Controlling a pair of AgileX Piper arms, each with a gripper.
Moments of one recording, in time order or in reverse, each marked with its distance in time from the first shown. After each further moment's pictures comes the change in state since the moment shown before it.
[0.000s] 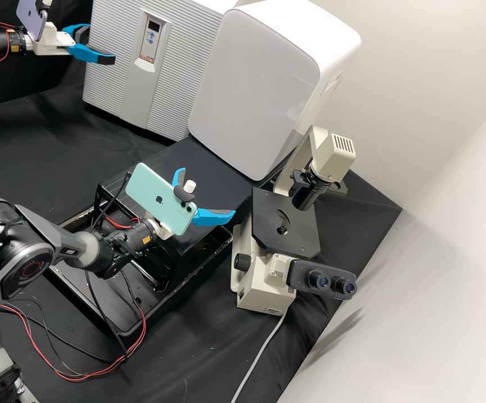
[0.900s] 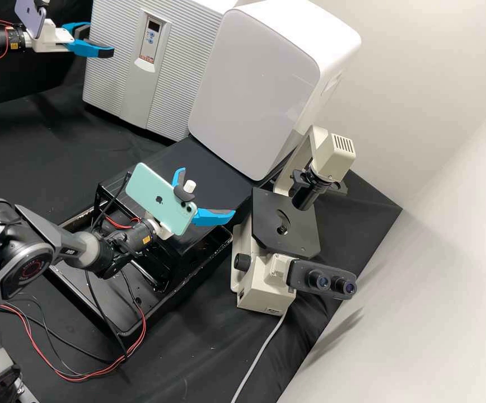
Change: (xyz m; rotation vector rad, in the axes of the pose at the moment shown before) left arm 0.002 0.007 -0.005 0.018 0.009 0.018; right arm 0.000 0.000 0.000 0.000 0.000 0.000
